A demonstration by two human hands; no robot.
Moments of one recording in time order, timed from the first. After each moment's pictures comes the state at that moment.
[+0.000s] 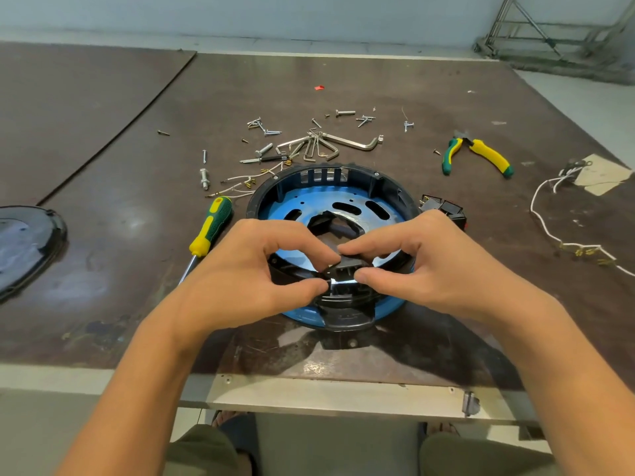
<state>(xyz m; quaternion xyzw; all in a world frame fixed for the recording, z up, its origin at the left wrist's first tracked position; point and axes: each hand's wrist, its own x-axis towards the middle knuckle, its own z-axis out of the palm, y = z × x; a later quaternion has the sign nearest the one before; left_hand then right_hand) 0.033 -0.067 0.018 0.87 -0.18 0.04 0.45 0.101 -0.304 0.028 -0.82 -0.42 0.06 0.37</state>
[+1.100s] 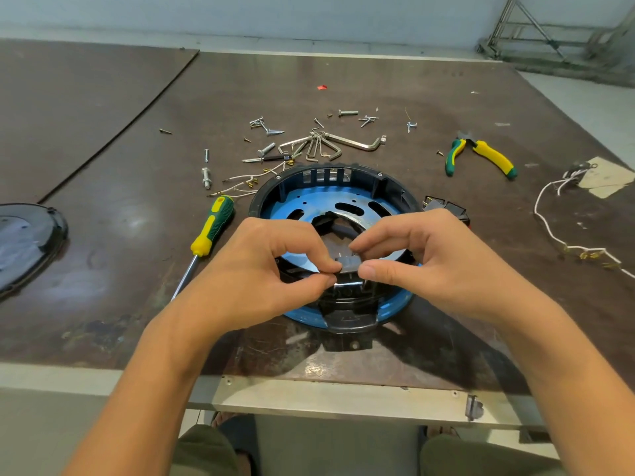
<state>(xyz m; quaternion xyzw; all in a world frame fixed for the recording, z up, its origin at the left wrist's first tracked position) 0.037 -0.072 0.012 0.87 -0.21 0.10 0.43 0.102 -0.304 0.026 -0.82 -0.35 0.12 0.44</state>
